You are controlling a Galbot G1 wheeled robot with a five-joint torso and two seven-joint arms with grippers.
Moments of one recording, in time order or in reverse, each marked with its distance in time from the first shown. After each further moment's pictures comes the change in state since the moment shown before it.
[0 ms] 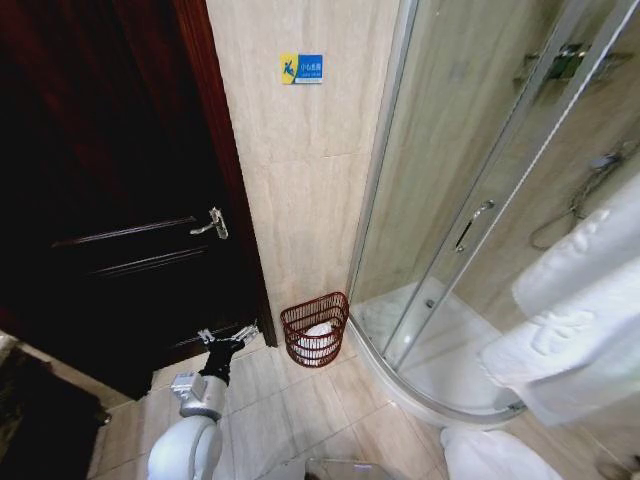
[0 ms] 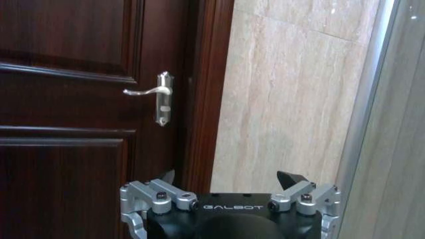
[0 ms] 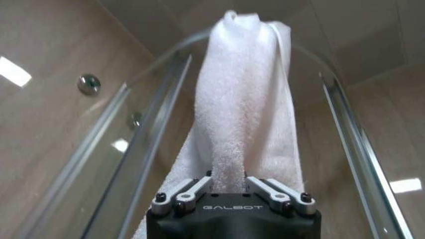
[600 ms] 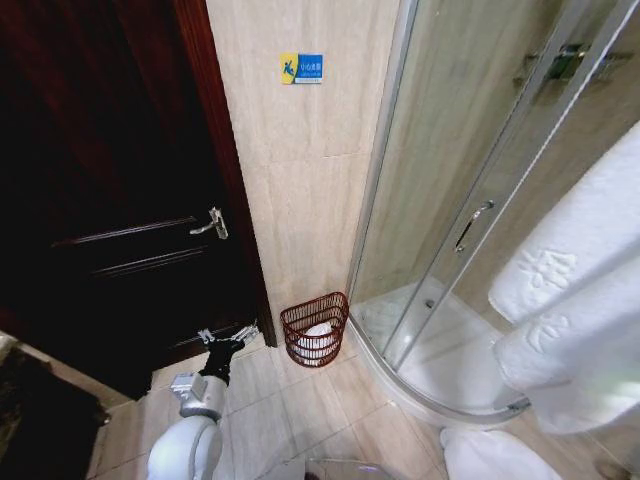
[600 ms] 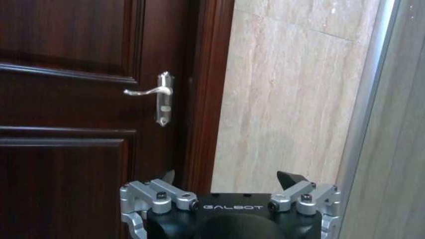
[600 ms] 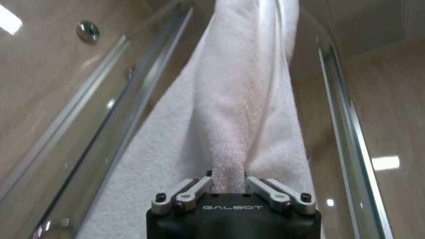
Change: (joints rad) left arm 0.000 0.000 0.000 0.000 0.000 0.000 0.000; right arm 0.000 0.089 -0.091 -0.209 -0.143 0.167 -0.058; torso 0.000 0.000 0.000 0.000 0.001
